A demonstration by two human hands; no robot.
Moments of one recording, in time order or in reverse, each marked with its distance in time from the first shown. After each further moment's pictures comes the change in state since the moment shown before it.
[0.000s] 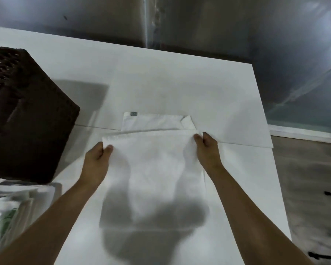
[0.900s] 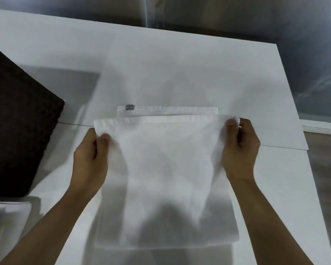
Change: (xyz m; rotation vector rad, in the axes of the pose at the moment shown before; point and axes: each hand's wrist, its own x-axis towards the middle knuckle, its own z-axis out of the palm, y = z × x) left_hand 0.038 0.004 0.044 0.109 0.098 0.203; right_hand 0.040 0.020 0.002 0.049 0.350 -0.271
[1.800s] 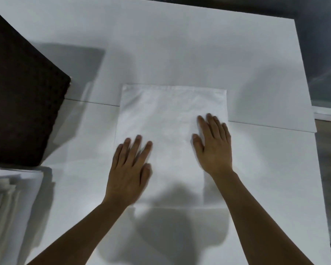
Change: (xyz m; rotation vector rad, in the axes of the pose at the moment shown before) left_hand -0.074 -0.091 0.045 0.826 -0.251 0.548; right_hand -0.038 0.105 0.029 -0.741 -0.372 -0.491
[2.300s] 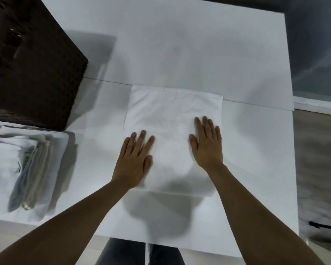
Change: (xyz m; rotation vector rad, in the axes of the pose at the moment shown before) left_hand -0.083 0.012 0.005 0.043 -0.107 0.026; right_hand -0.095 -0.016 -0.017 -0.011 -0.221 0.073
